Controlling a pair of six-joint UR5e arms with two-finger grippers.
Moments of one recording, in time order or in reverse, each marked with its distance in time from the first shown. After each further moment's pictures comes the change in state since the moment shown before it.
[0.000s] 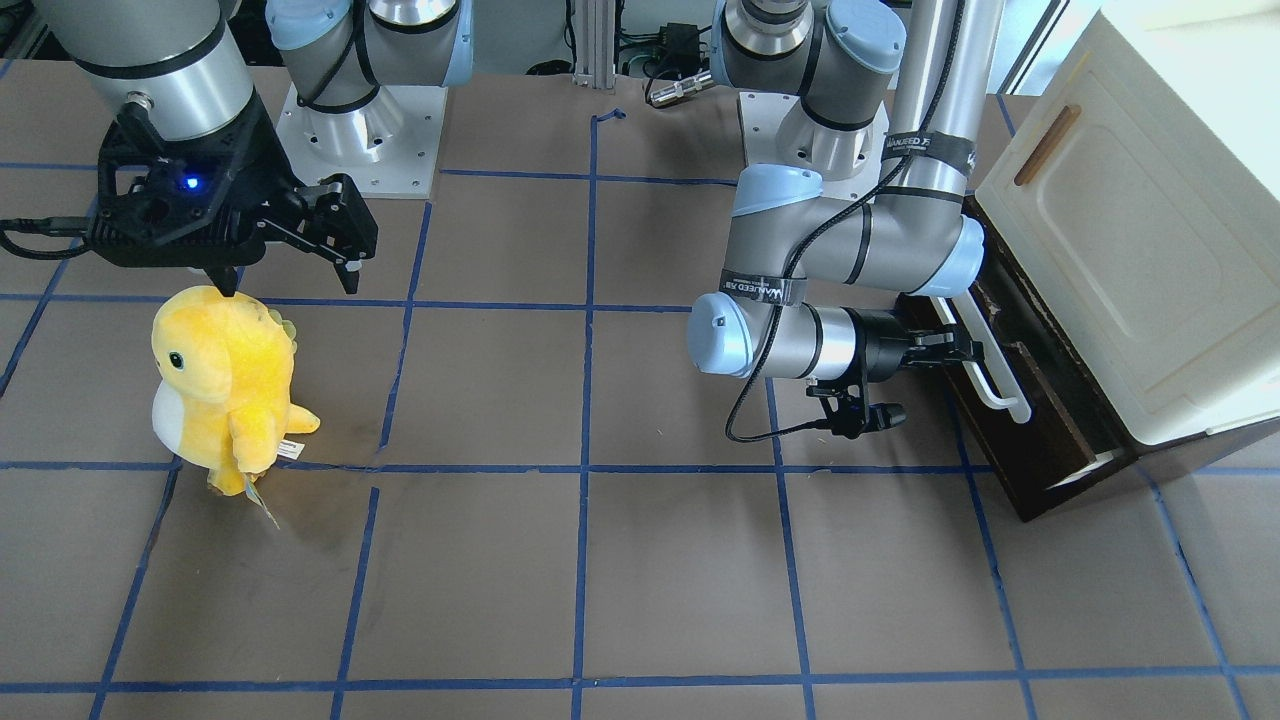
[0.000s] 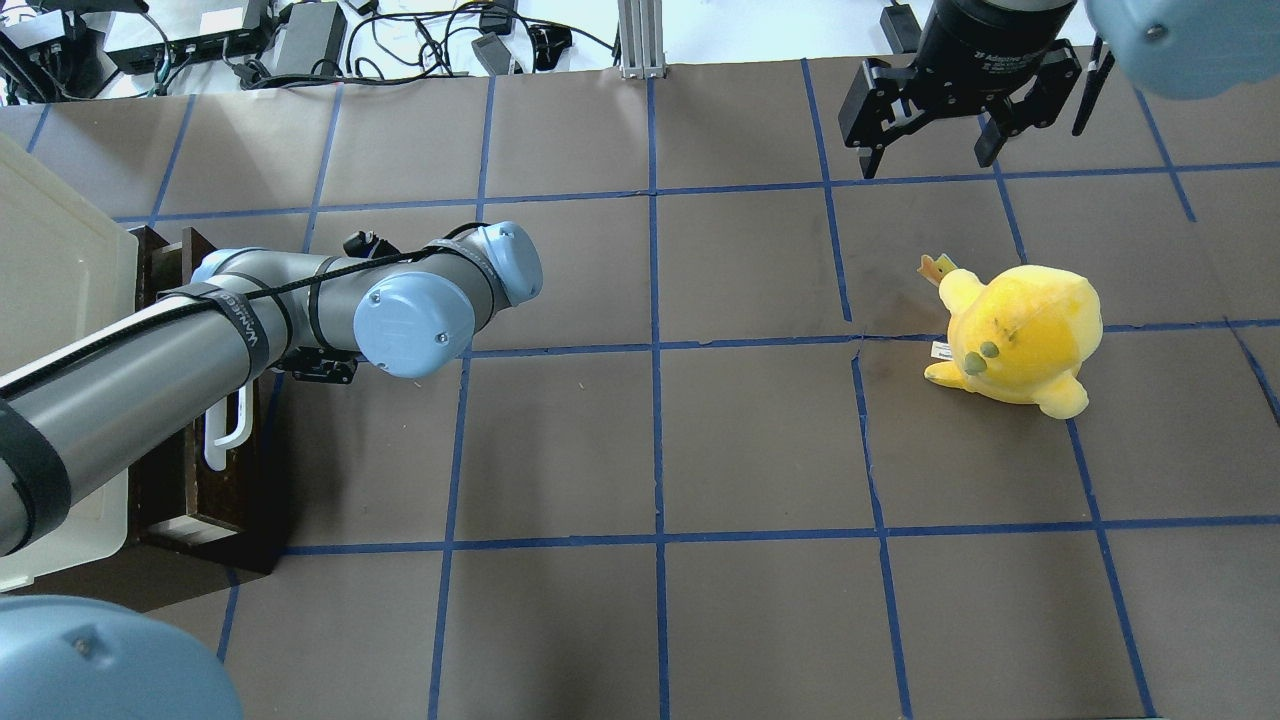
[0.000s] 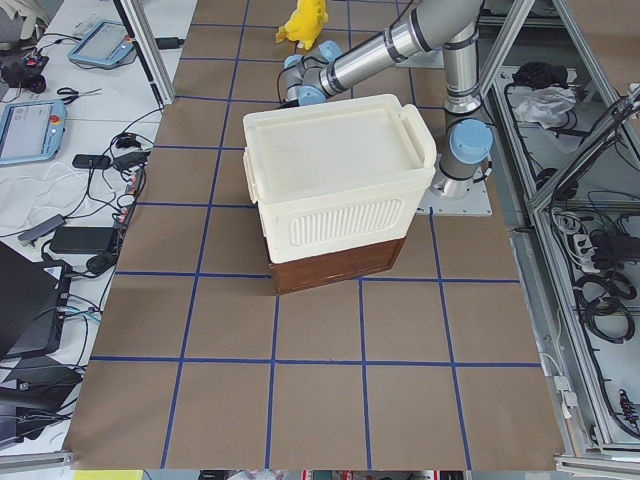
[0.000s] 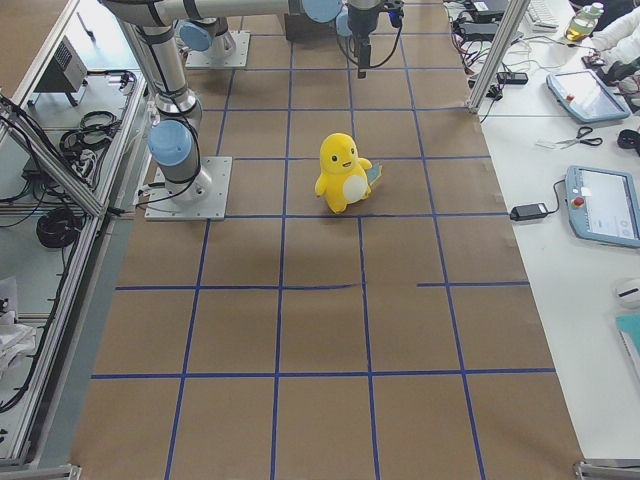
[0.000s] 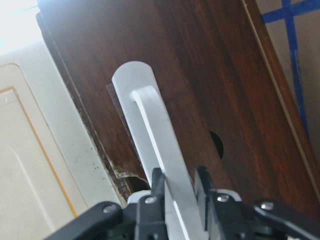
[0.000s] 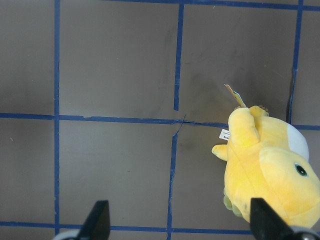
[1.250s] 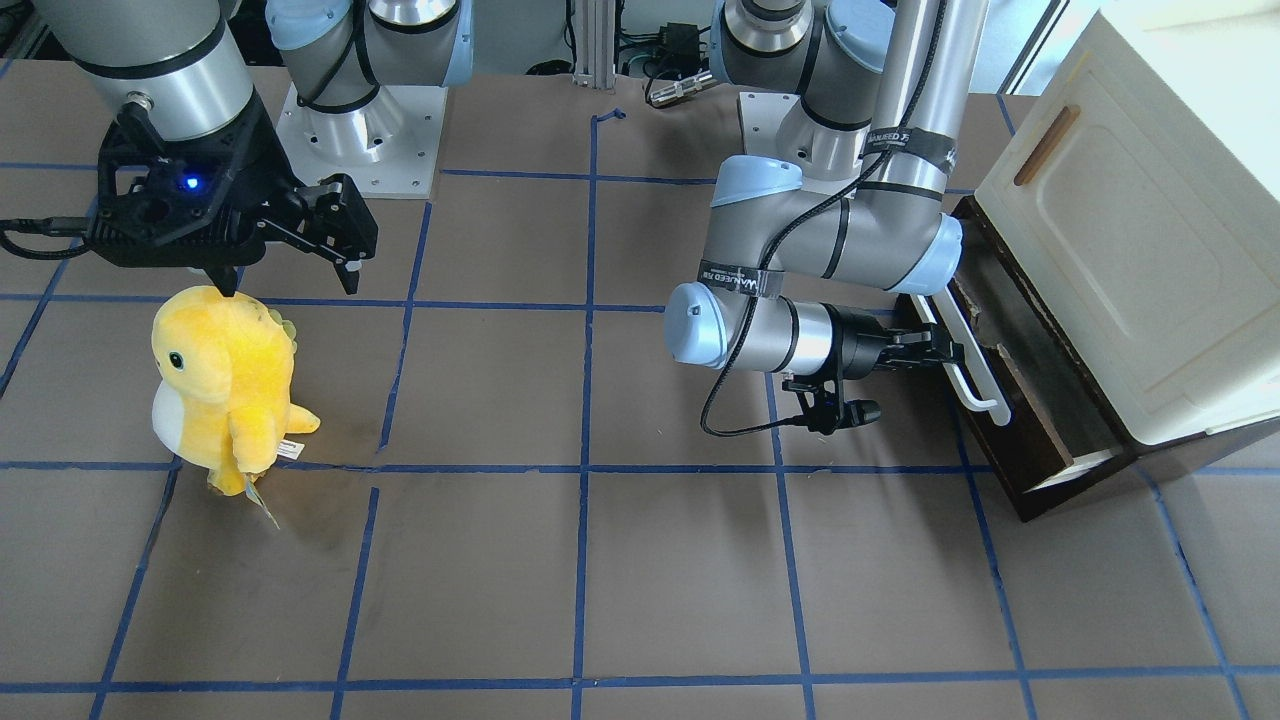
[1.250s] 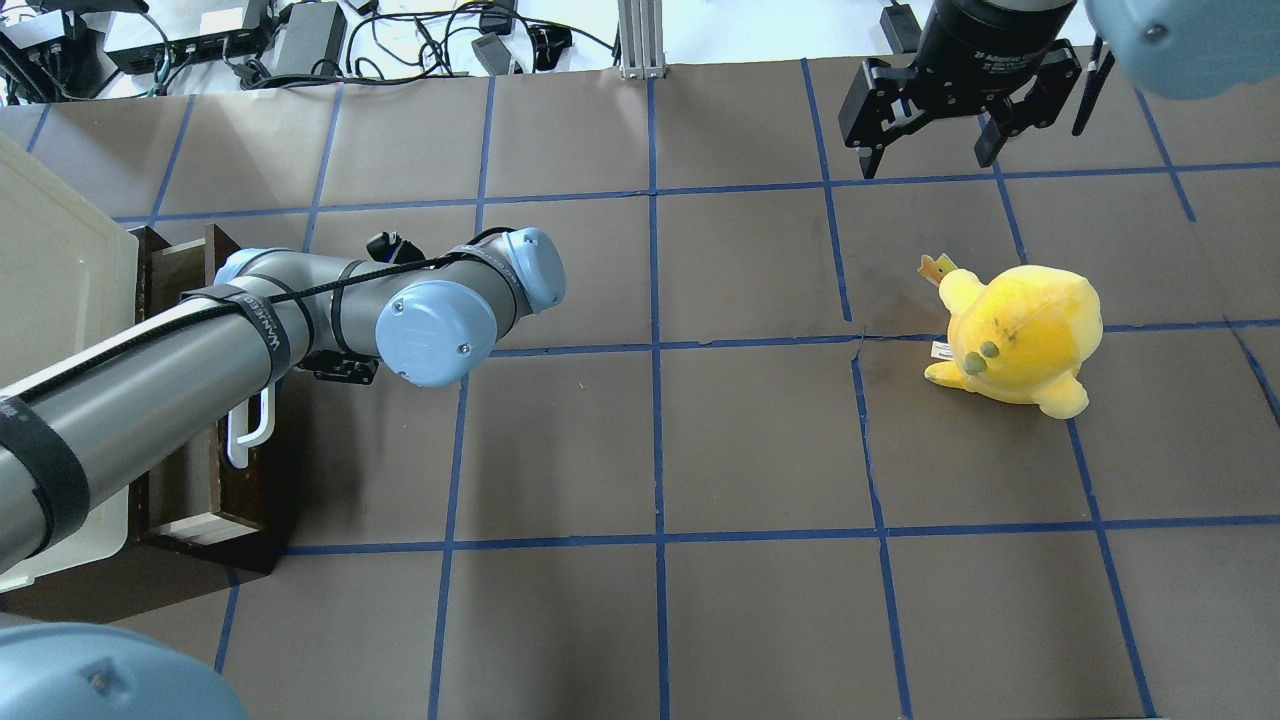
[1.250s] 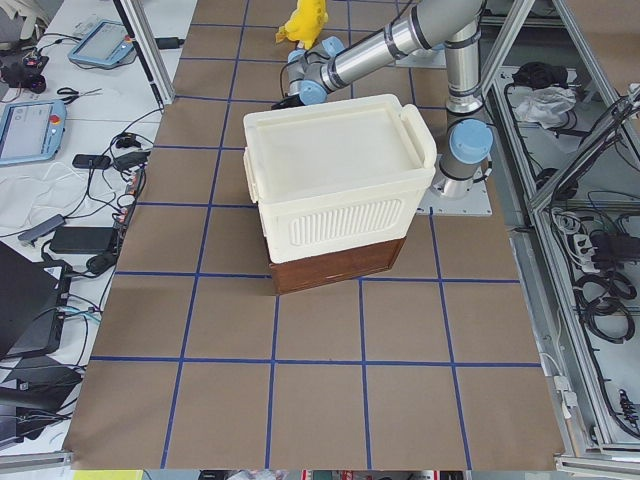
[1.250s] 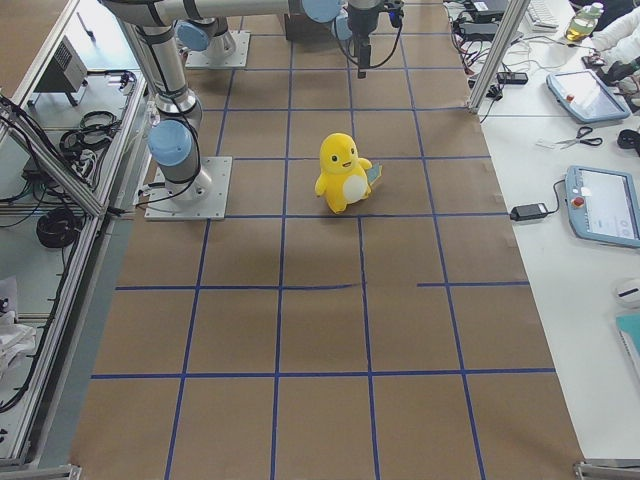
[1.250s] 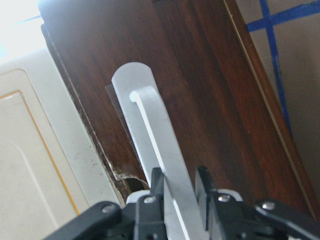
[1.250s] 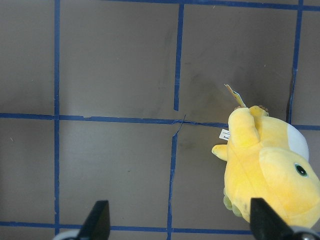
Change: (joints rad) left arm -0.042 -0.001 0.005 0.010 -0.013 0.000; right arm 0.000 0.000 0.000 0.000 0.000 0.000
